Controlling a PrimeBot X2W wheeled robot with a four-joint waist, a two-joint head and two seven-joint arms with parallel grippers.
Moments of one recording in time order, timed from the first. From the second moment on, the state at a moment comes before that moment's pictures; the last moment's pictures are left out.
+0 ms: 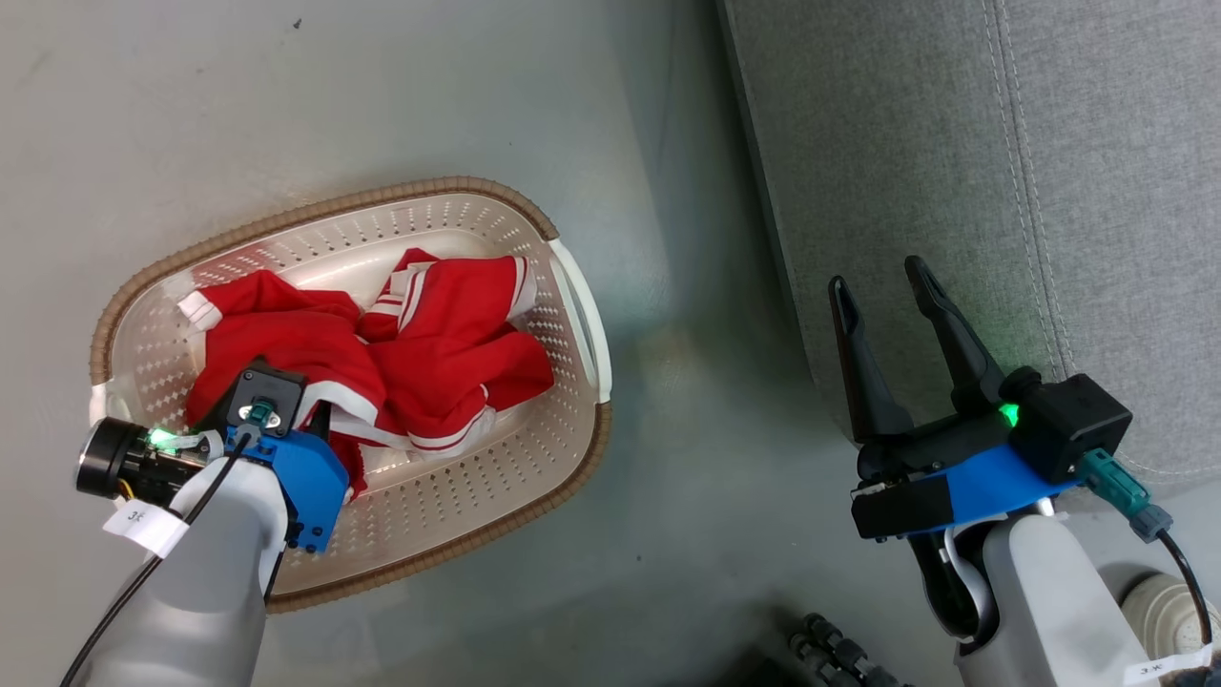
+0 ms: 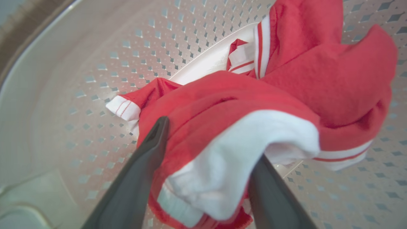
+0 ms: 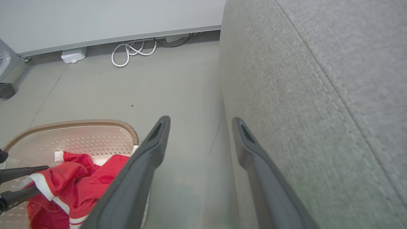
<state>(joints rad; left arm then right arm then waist) -0.71 0.23 -0.36 1.20 -0.01 -0.05 -0.24 -0.33 -0.05 0.14 0.20 0.18 0.13 -0.26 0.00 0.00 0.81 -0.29</state>
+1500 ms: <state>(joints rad) -0.51 0.12 -0.65 0.93 -0.33 -0.13 -0.26 -0.18 -0.05 0.07 0.31 0.09 0.13 -0.20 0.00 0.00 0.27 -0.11</state>
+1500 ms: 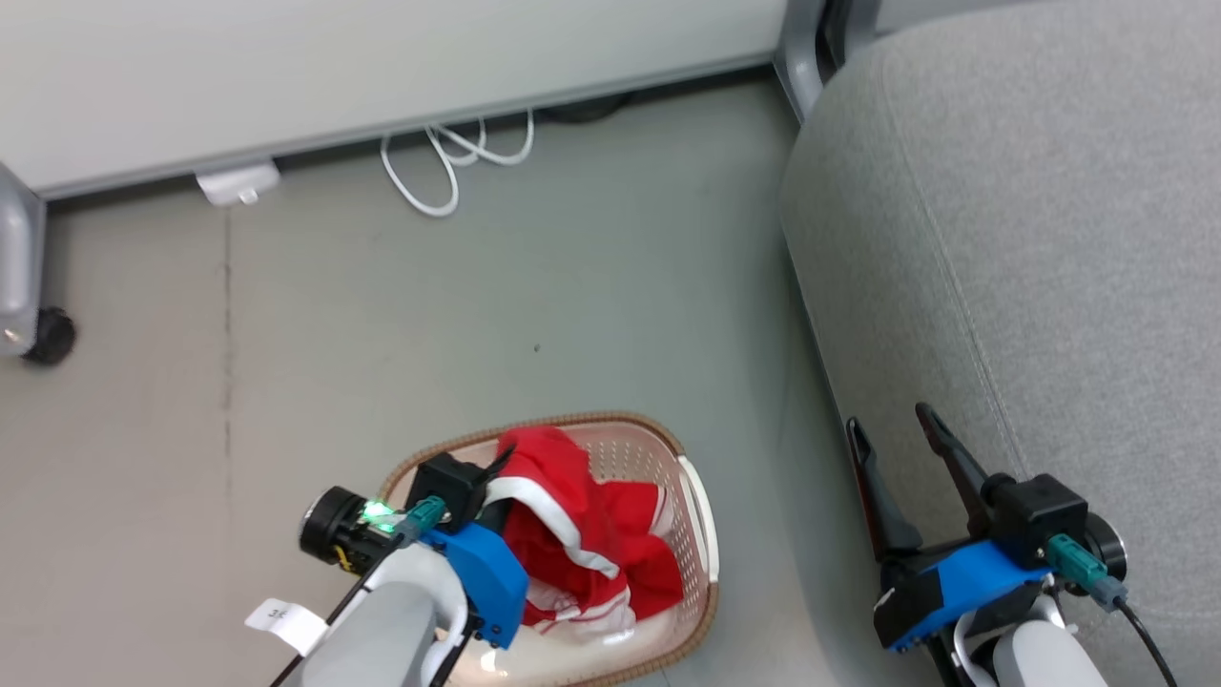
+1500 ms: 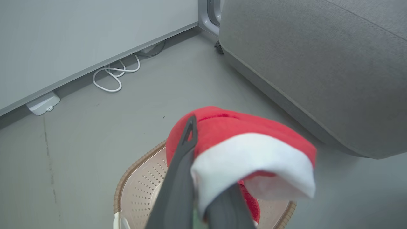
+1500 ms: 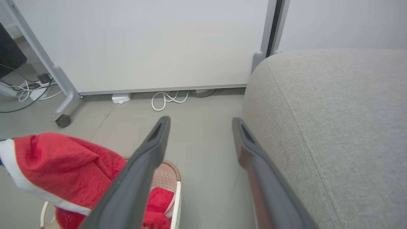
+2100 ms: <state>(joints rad) -0.63 0.09 -0.79 0.75 -0.44 -0.13 -0.23 -0.06 -0.05 0.10 0.25 0.09 0.13 -0.15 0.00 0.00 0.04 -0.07</state>
